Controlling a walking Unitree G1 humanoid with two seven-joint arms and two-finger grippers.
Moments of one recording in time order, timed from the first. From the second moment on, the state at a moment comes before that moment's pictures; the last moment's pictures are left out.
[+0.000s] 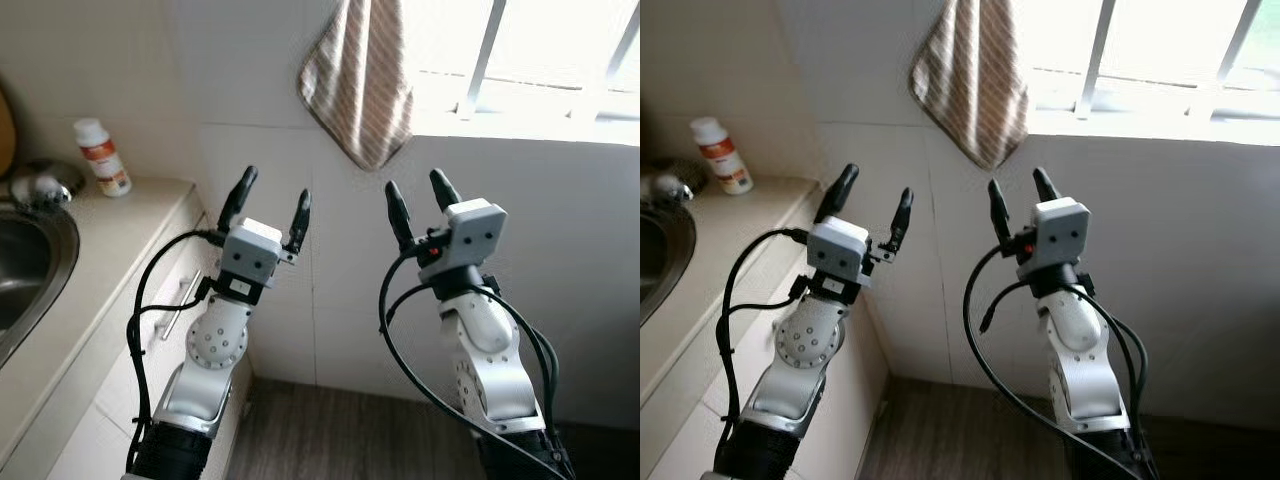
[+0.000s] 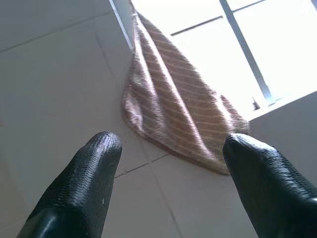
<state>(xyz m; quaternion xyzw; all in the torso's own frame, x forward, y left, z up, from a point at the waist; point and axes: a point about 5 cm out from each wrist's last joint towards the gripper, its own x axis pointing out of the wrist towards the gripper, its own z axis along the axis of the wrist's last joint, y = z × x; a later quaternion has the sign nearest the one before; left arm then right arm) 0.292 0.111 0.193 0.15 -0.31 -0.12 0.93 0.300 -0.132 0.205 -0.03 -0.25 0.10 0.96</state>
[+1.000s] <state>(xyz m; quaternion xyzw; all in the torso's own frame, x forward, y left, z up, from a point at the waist) 0.291 0.108 0.163 0.17 -0.25 -0.15 0.94 0.307 -0.165 0.177 -0.05 -0.17 -0.03 0.98</state>
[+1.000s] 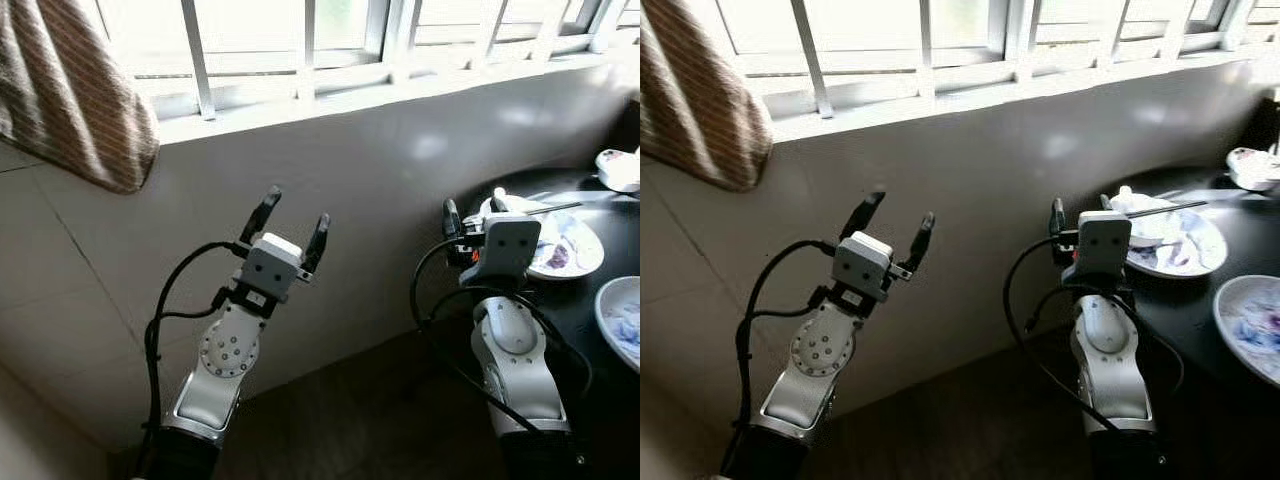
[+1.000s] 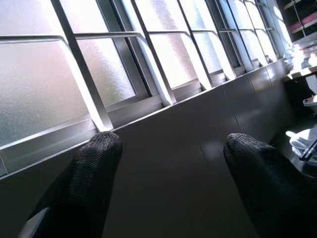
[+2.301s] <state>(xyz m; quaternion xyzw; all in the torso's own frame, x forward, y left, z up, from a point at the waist) 0.293 0.102 0.142 0.18 -0.19 -0.18 0.95 0.309 -0.147 0.143 -0.11 -0.07 0.07 0.99</state>
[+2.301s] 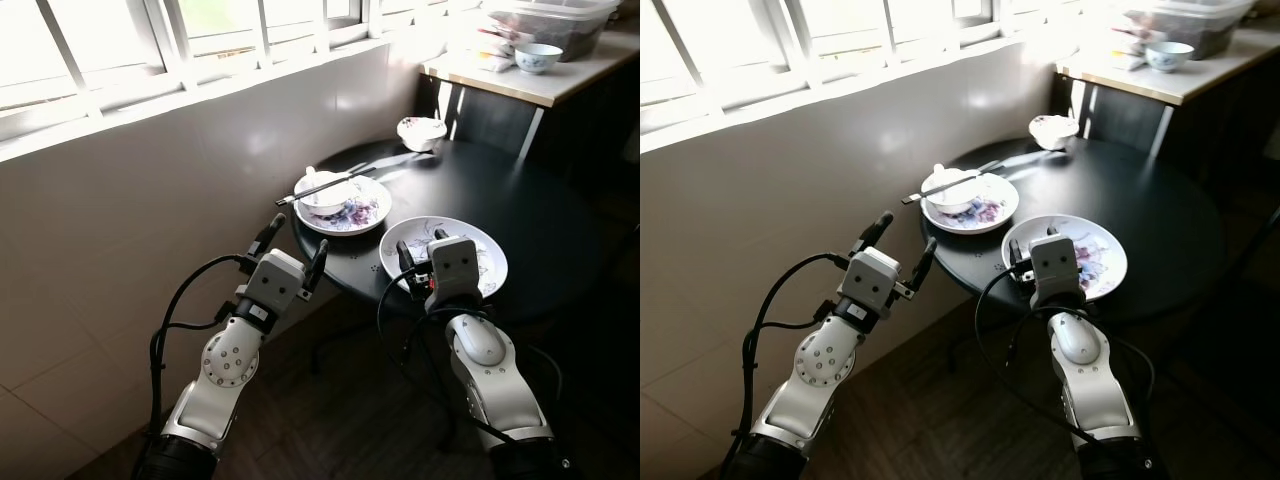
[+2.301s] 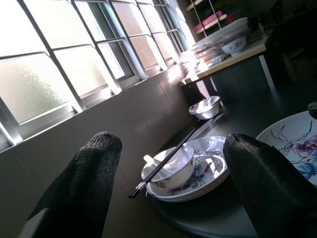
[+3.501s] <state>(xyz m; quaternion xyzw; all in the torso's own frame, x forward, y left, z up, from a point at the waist) 0.296 0.101 0.132 0.19 -0.16 -0.18 0.95 0.307 -0.140 0.109 -0.15 0.06 0.19 0.97</state>
